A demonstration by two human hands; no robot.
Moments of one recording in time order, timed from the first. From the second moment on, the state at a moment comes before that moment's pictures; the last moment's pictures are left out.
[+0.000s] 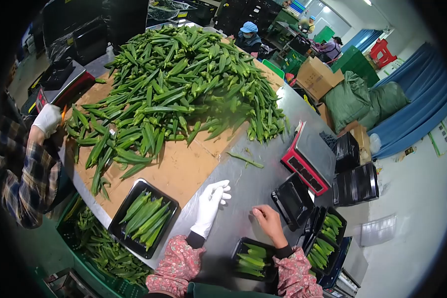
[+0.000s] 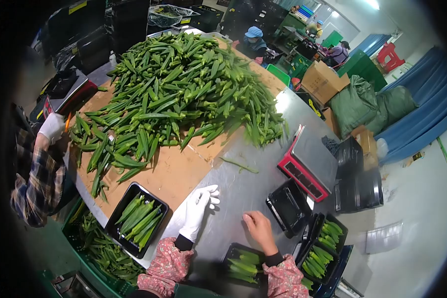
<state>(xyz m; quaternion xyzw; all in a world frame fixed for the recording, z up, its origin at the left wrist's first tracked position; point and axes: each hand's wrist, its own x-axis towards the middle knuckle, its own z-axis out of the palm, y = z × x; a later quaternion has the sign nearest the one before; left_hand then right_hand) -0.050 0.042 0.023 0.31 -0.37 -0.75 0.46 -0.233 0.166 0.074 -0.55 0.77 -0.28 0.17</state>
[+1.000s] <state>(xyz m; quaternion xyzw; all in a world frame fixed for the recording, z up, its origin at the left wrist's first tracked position) -0.050 -0.009 0.014 0.20 -0.29 -0.81 0.46 -0.257 -0.138 0.069 -0.24 0.55 -0.72 0.35</state>
